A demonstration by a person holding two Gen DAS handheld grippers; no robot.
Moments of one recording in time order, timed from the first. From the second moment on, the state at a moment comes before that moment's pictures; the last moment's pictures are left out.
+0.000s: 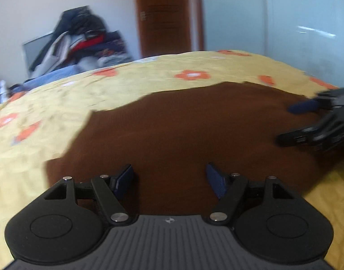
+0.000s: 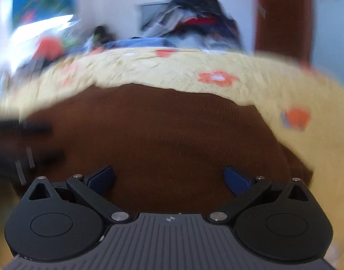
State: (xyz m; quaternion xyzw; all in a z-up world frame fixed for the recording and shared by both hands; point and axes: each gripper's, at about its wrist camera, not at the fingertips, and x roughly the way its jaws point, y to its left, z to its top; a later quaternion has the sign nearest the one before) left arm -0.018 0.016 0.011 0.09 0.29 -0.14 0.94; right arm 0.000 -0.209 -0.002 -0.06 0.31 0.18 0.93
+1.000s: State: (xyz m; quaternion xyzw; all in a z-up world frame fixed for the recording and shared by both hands) left arm -0.072 0.146 -0.005 -0.40 0.38 -0.03 0.83; right arm -0.052 -0.326 0.010 0.35 0.40 0.16 0.83
